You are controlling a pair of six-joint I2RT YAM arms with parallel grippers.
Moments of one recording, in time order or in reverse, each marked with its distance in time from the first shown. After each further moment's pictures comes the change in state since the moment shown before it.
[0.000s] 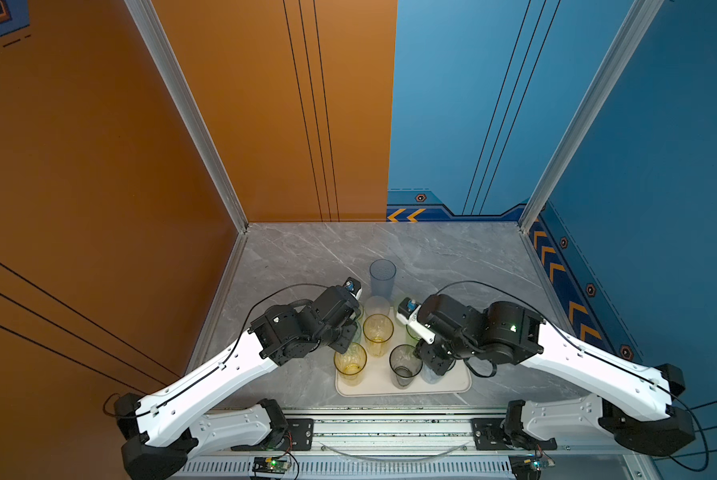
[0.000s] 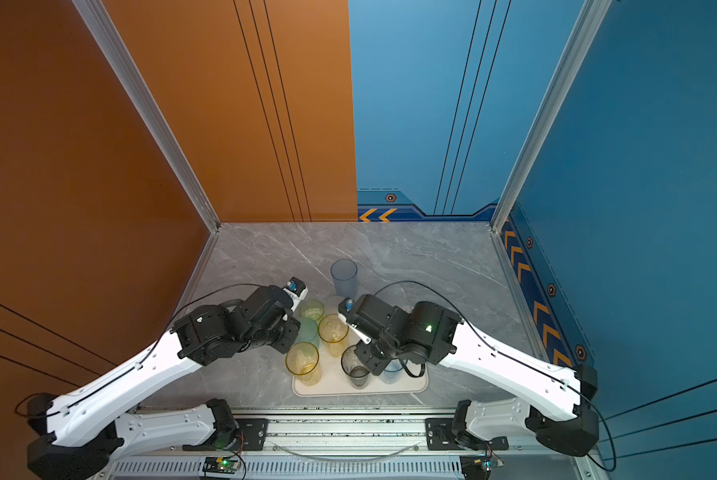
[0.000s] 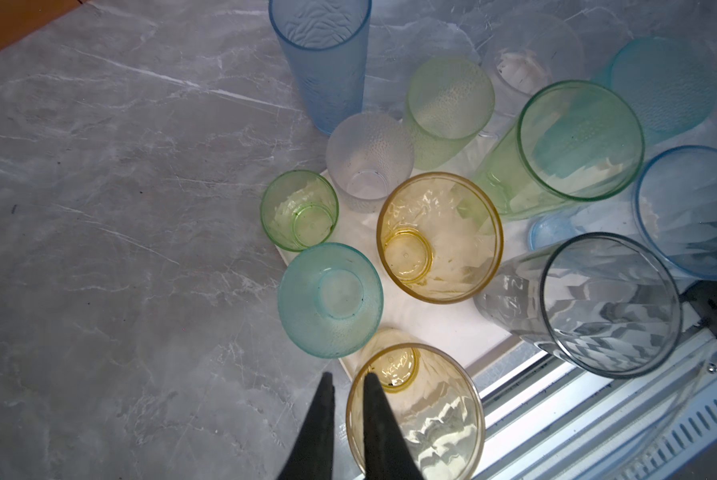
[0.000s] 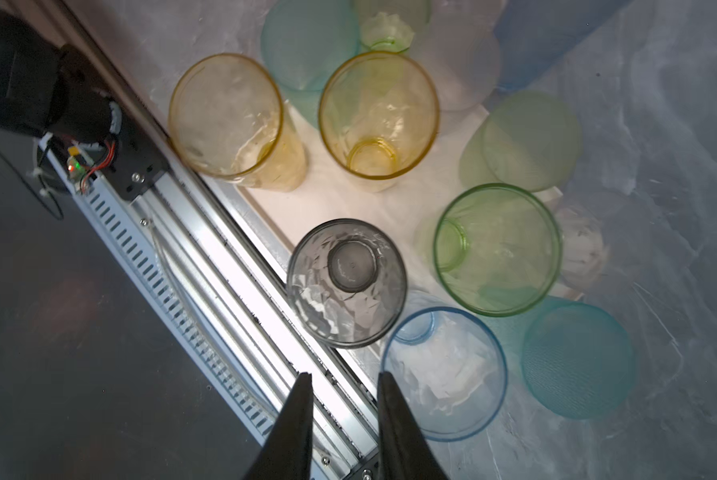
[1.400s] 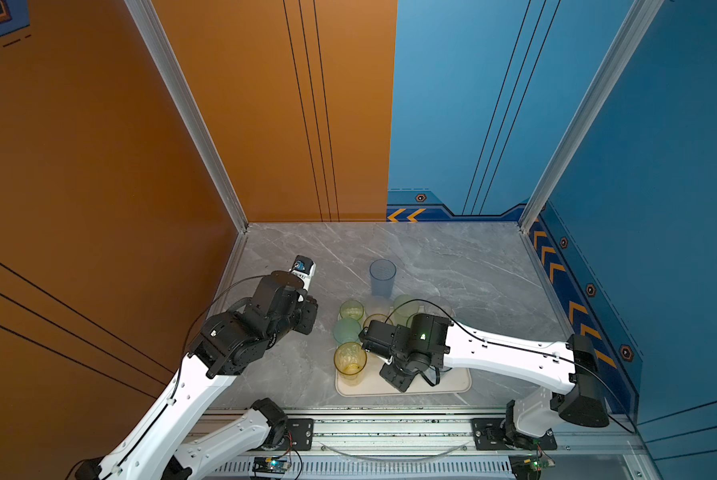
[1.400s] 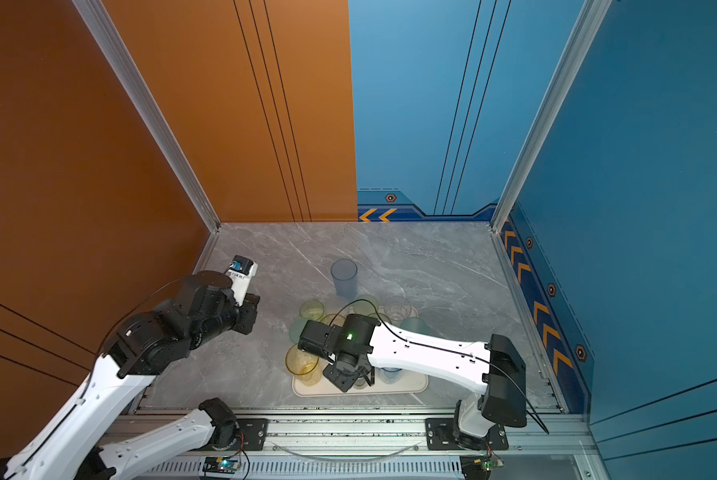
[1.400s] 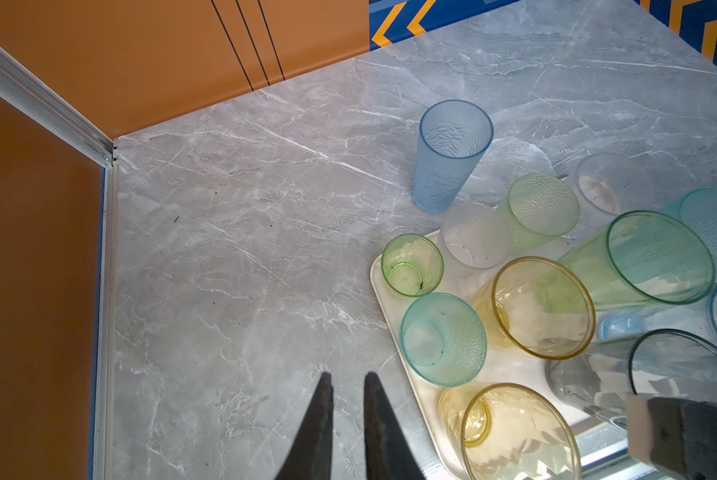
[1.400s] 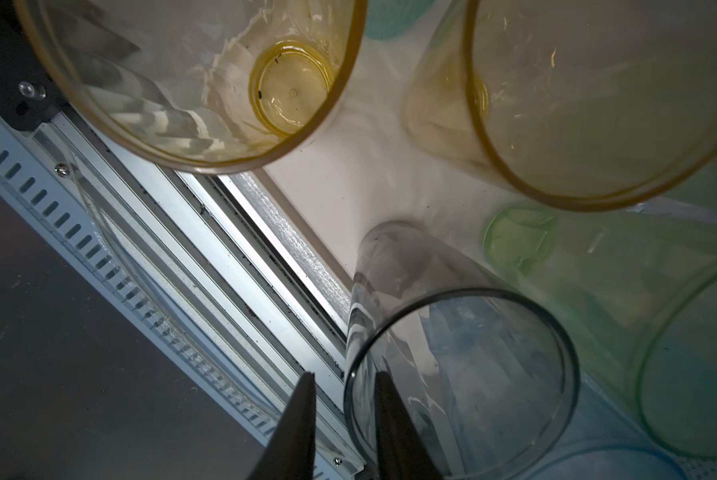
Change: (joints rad) left arm 0.273 -0.182 0.047 -0.005 -0.024 0.137; right arm 0.069 0.322 0.011 0.031 -0.013 0.031
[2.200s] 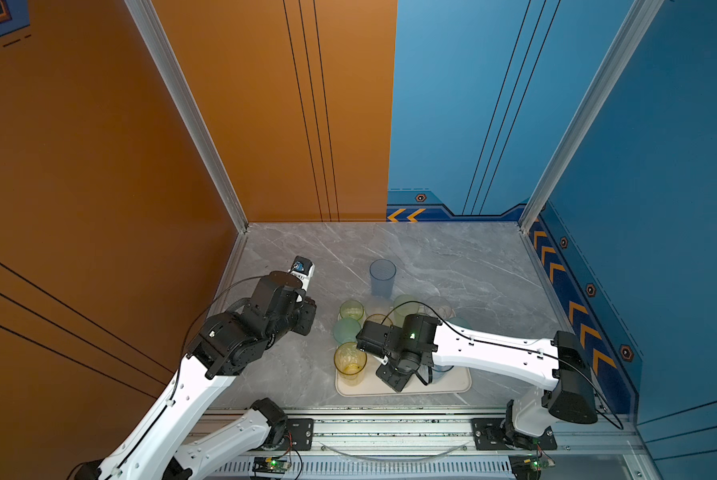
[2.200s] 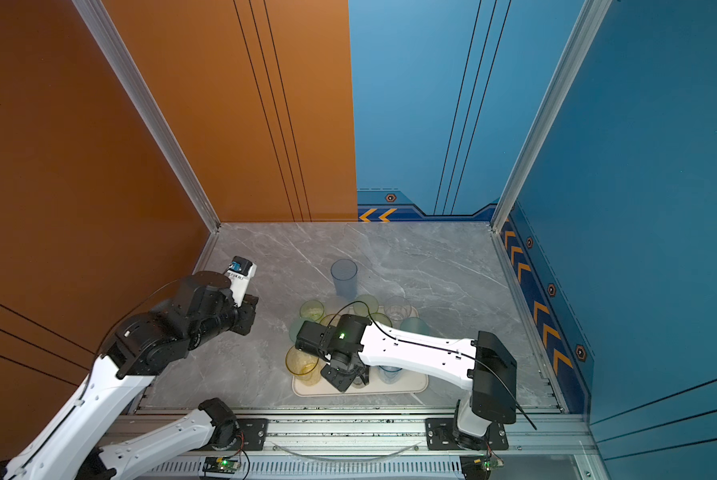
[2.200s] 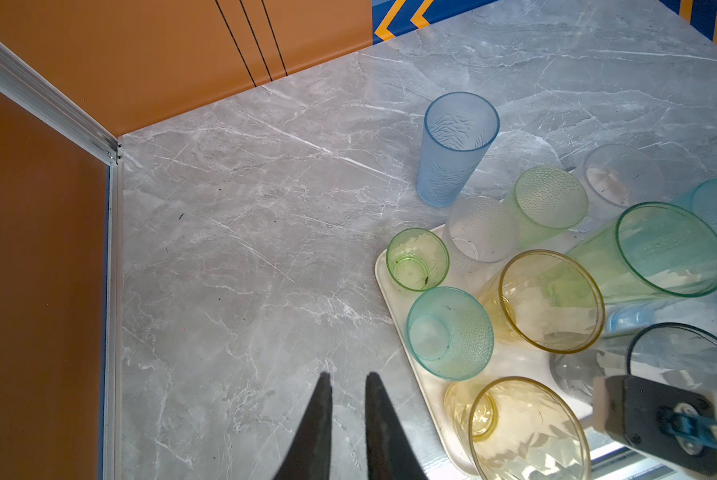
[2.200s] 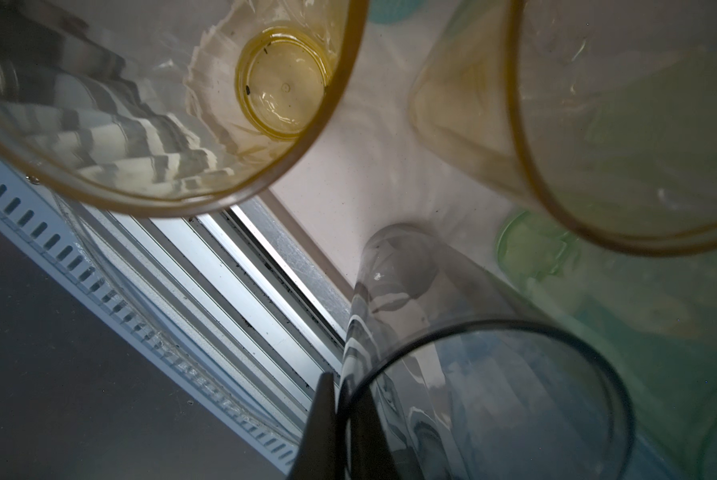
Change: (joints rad) left arm 0.012 -0.004 0.000 -0.014 0.003 0.018; right arm -0.012 0.048 -0.010 0.029 -0.014 0.000
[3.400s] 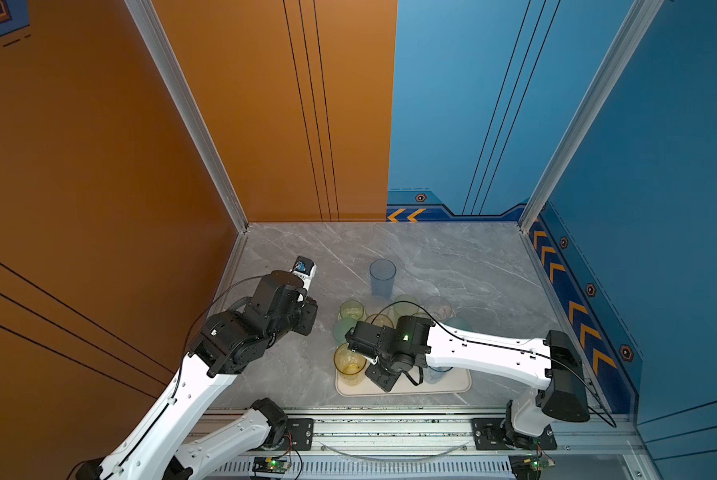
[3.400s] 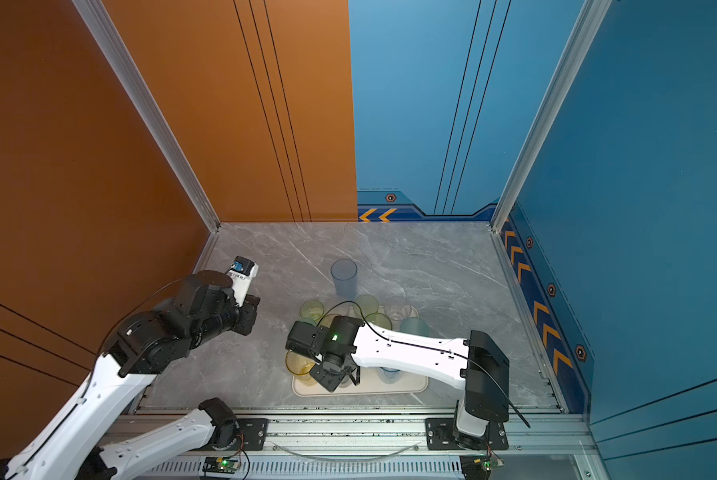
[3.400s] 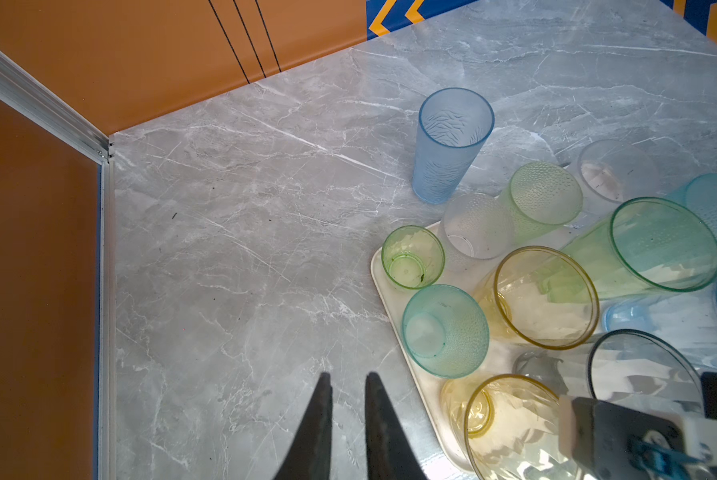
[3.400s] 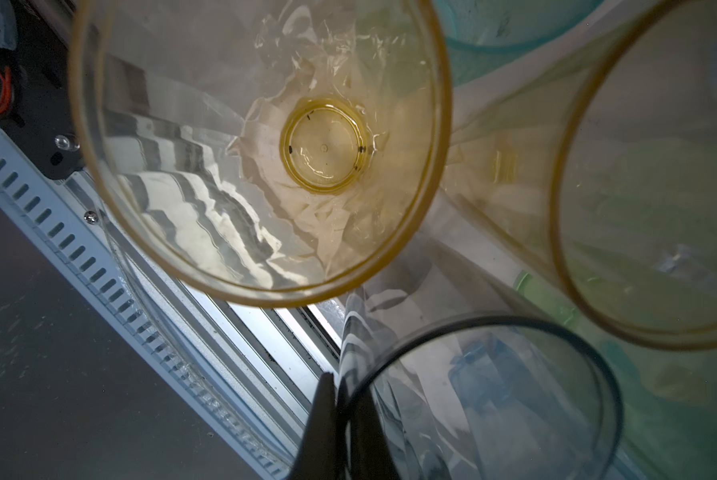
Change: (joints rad) left arm 0.000 0.005 0.000 0.000 0.015 0.000; right arm 0.025 0.042 0.051 0.068 0.000 -0.001
